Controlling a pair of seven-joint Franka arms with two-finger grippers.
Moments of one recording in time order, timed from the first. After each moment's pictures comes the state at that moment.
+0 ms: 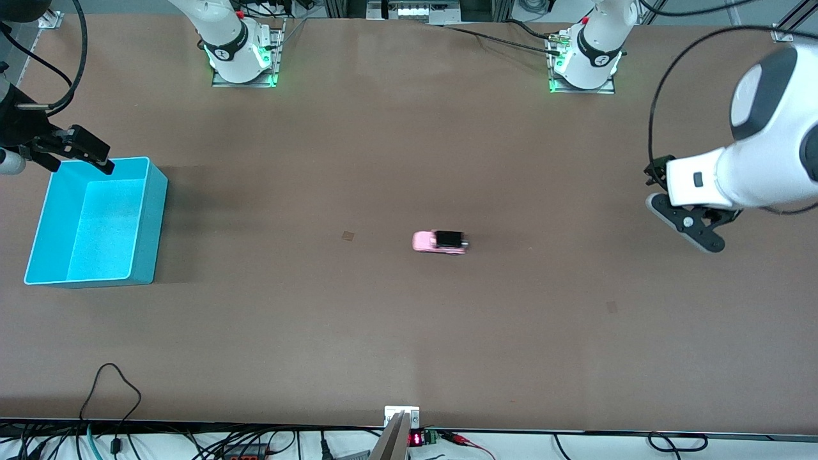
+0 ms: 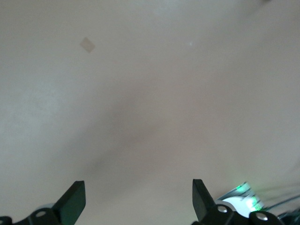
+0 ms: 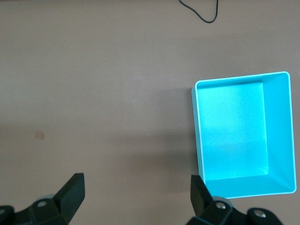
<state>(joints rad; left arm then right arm) 0.27 0.27 -0.46 -1.48 0.18 1.45 0.41 0.02 -0.05 -0.03 -1.72 0.01 1.76 0.04</state>
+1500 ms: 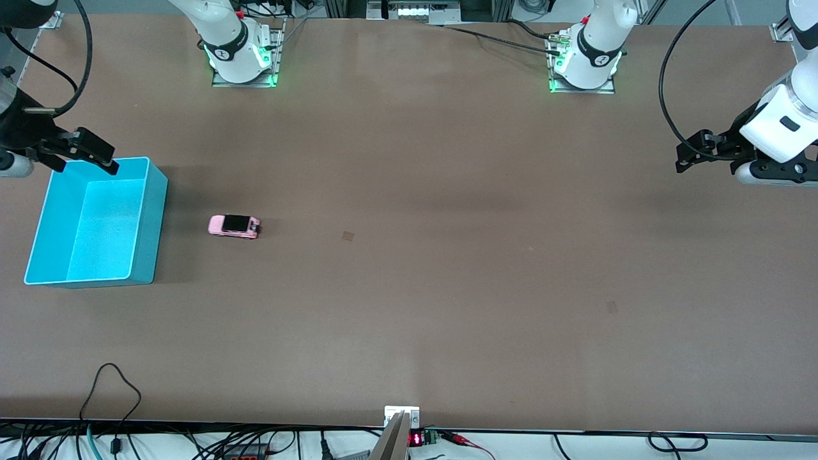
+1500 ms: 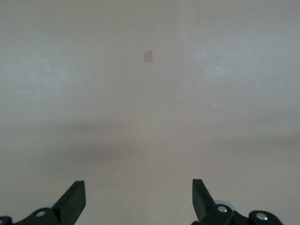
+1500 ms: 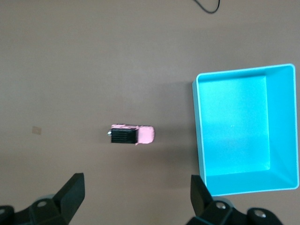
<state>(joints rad) -0.05 -0.04 0.03 -1.75 0.01 1.68 0.01 0.02 -0.04 -0.03 -1.75 0.01 1.76 0.04</state>
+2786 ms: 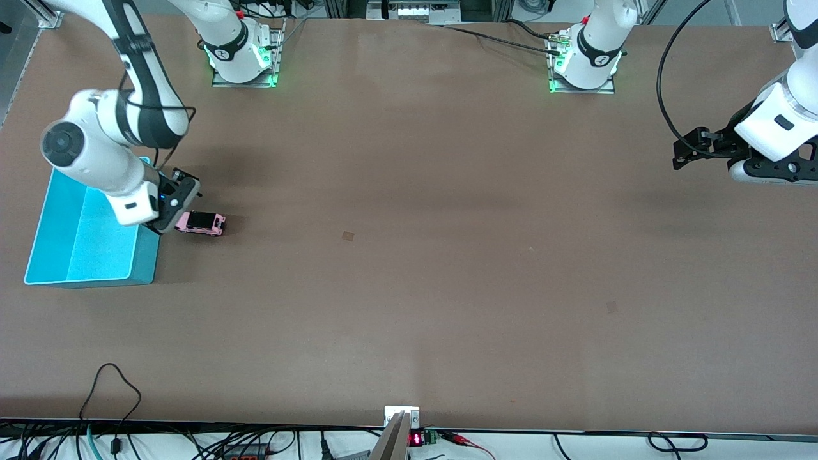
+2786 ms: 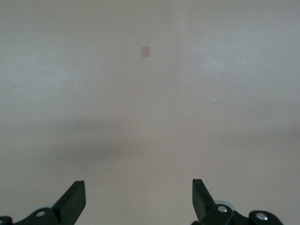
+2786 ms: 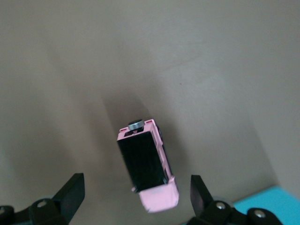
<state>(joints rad) -0.05 -0.04 0.03 -1.75 0.01 1.66 0.02 0.02 0.22 -0.03 -2.22 0.01 2.40 -1.23</state>
